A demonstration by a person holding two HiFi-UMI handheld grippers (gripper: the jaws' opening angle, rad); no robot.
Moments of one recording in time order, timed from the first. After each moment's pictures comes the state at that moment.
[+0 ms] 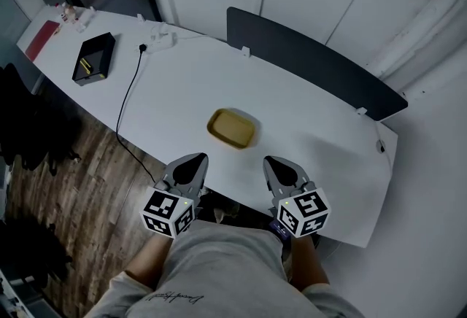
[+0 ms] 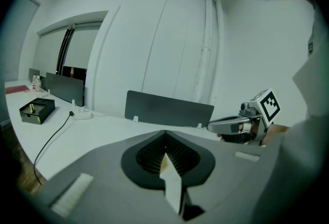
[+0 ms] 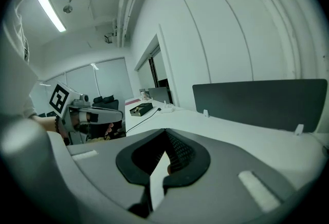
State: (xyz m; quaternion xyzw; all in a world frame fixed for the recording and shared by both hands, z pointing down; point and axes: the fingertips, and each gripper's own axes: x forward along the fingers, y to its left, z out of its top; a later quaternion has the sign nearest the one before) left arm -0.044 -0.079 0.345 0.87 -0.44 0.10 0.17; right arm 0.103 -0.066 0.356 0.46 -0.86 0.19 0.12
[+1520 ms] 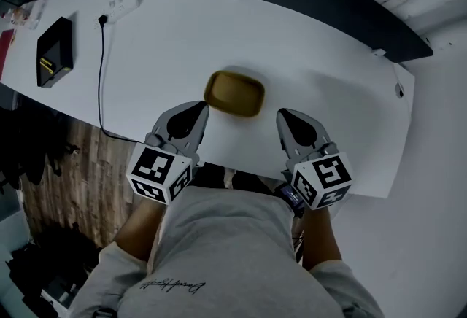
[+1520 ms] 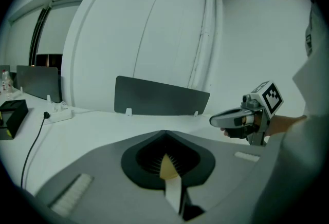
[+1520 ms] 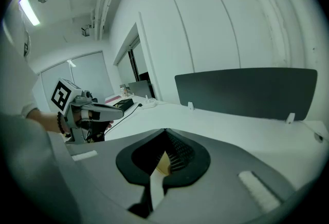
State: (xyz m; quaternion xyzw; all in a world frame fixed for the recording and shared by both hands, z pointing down) left arm -0.038 -0.190 0.395 0.91 -0.34 0.17 0.18; right arm 0.106 -0.142 0.397 0.54 -0.79 0.24 0.14
